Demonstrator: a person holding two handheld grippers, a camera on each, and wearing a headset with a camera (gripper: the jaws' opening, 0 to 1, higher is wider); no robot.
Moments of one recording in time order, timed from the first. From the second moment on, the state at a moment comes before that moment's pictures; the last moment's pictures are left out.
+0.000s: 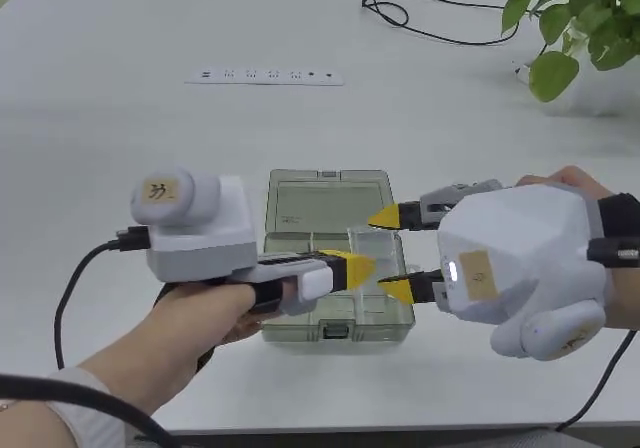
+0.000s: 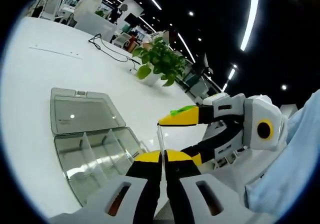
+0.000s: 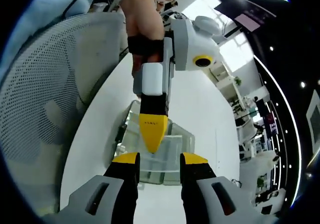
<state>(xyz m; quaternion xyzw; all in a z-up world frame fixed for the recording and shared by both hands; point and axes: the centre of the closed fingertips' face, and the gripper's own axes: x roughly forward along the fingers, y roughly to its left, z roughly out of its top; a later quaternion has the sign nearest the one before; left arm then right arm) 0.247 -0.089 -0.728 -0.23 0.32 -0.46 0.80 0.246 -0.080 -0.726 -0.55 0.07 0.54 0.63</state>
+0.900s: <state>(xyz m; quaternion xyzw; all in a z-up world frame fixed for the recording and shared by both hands) 0.231 -0.086 -0.732 -0.07 0.25 -0.55 0.79 0.242 -0.083 -0.711 -0.38 0.20 0.62 0.66</state>
